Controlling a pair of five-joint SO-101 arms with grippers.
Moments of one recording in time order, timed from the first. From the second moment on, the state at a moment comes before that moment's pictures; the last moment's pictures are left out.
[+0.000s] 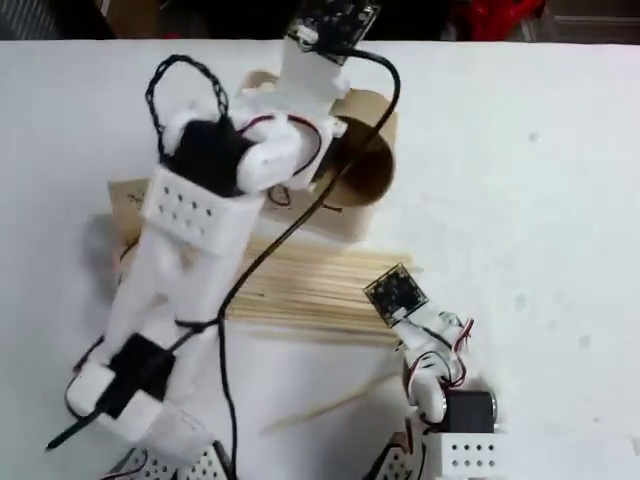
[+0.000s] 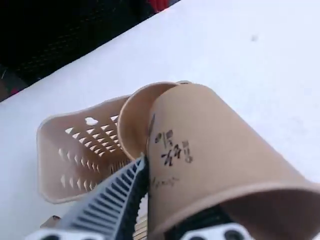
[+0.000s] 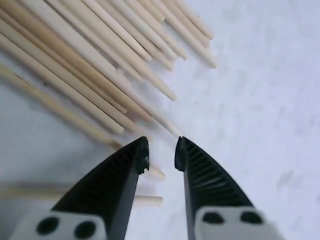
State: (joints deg) left arm 23.0 3.0 -37.4 88.5 -4.9; right arm -2.6 -102.7 96.4 69.5 39.1
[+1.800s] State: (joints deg) left arm 18.9 20.2 -40.3 68.6 -4.9; right arm -2.6 -102.7 96.4 69.5 39.1
